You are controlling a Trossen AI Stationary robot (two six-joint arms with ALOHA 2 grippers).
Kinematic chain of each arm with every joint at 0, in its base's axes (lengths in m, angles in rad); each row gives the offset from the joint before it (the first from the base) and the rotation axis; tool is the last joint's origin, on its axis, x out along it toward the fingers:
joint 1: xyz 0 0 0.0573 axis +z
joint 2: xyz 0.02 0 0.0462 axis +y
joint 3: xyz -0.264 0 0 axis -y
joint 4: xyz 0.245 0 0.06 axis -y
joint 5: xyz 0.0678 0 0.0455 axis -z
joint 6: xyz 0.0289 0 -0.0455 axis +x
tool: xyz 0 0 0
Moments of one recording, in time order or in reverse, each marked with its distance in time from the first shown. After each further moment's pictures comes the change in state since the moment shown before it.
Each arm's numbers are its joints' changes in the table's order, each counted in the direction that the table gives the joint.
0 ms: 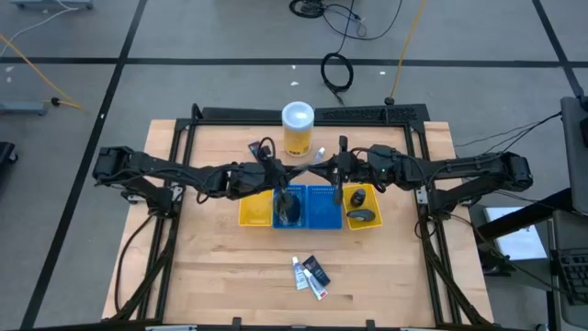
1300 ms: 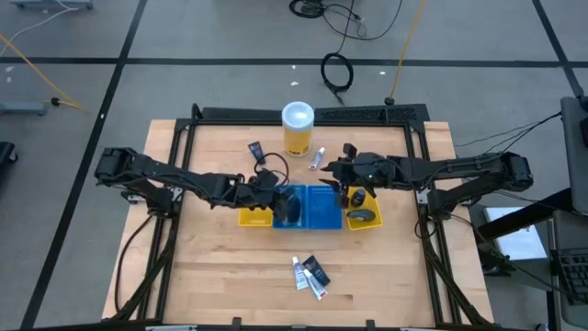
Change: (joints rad) left arm -0.064 0.027 0.000 -0.412 0.140 -0.836; right arm 0.002 -0.001 0.000 -0.399 0.131 -0.019
